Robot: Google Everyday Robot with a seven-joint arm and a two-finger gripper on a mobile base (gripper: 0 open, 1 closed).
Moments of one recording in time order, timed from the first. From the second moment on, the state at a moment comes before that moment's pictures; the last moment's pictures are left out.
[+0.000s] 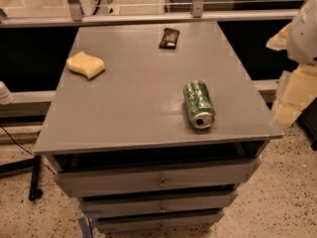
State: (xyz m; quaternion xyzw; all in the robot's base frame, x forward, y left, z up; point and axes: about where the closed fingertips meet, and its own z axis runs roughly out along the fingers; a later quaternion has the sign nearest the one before) arm 0.438 -0.217 0.976 -0.60 0.78 -0.03 0.16
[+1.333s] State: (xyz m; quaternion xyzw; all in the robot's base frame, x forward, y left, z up) arm 0.508 -0.151 0.916 -0.45 0.85 0.02 0.26
